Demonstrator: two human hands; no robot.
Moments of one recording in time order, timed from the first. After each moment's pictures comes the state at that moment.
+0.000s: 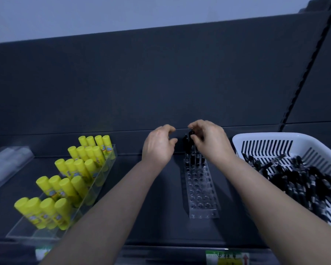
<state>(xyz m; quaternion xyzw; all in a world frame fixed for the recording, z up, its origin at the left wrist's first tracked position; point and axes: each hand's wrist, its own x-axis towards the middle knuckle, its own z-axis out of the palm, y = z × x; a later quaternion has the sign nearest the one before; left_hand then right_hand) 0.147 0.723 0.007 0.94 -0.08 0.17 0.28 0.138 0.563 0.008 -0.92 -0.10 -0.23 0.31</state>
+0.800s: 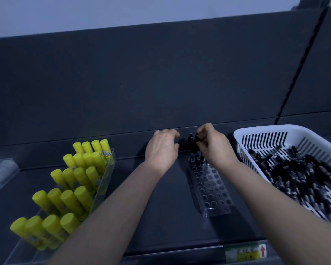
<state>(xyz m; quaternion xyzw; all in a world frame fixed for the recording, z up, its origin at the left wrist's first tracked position) 0.152 0.745 0.005 0.96 -0.16 0.13 0.21 0.136 0.579 -0.018 -0.93 -0.03 -0.21 0.31</state>
